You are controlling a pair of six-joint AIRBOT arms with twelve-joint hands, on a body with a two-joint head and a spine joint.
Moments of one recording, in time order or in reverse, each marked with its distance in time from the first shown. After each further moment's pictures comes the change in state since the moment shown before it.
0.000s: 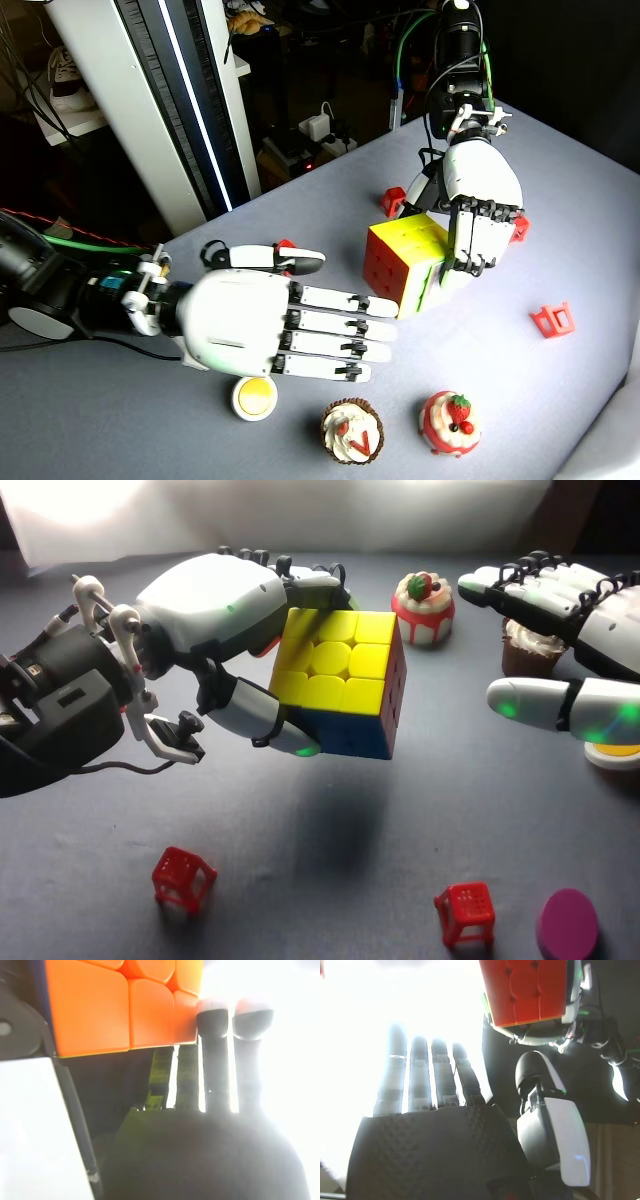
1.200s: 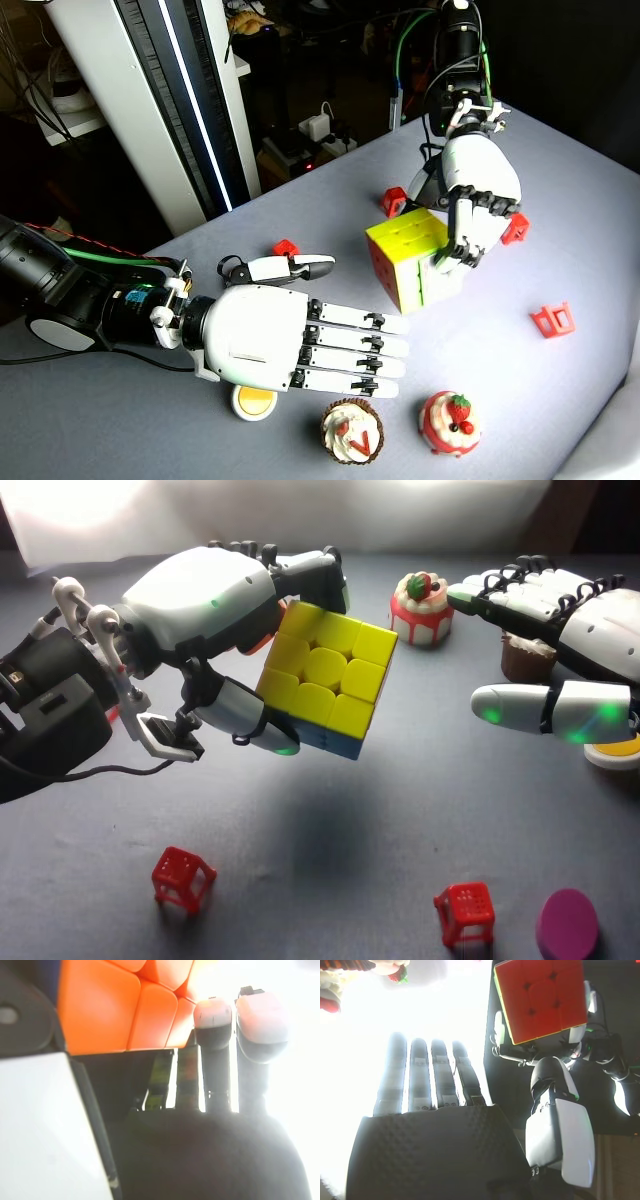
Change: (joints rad) left arm 0.024 0.019 -0.014 -0.012 -0.098 -0.035; right arm 0.018 -0.048 0.060 -0.013 -0.049 0.000
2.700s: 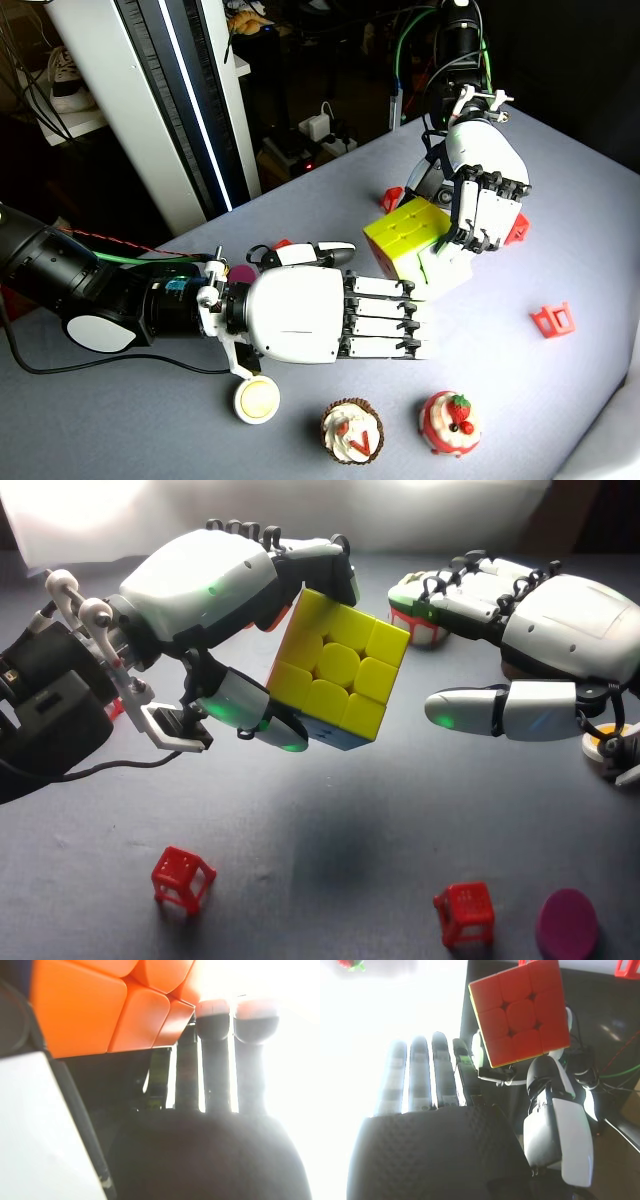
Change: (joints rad) left arm -0.007 0.005 -0.010 0.006 -0.061 -0.003; right arm 0.099 -0.068 0.060 -0.172 -0.057 0.000
